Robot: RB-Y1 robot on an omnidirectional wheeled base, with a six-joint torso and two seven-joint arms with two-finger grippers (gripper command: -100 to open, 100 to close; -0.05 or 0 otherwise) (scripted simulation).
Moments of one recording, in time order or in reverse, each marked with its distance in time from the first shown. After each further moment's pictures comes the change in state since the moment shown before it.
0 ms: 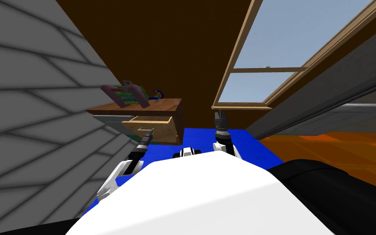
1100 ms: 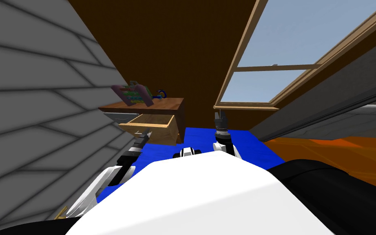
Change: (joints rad) left arm 0.135 0.079 0.039 -0.191 -0.020 0.039 0.131; right arm 0.000 0.000 0.000 0.000 0.000 0.000 0.000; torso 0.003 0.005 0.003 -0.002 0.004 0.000
